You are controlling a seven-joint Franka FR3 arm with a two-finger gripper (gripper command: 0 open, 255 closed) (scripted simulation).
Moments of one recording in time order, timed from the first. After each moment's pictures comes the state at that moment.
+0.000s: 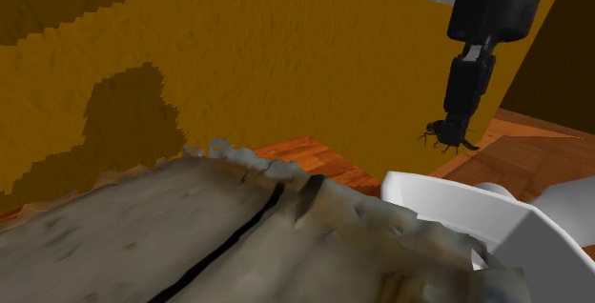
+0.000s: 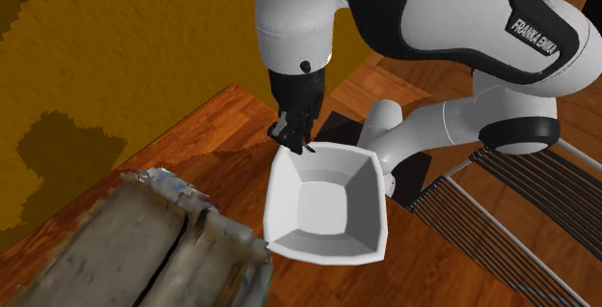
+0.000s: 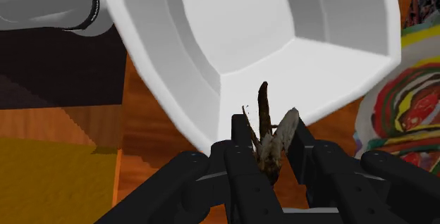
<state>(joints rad) 0.20 -0.77 0.32 -1.86 0.46 1.11 0.64</state>
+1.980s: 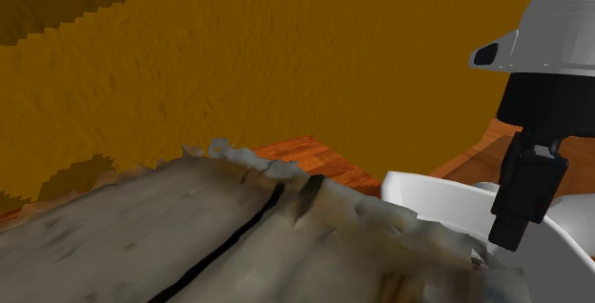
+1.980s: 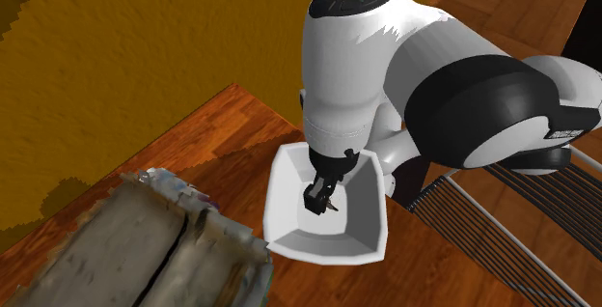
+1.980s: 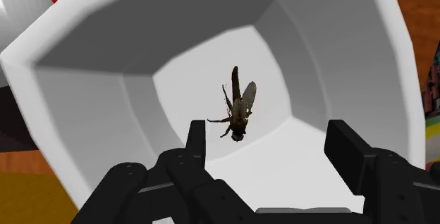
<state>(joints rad) 0.25 -1.01 0.43 -2.13 0.60 1.19 0.72</state>
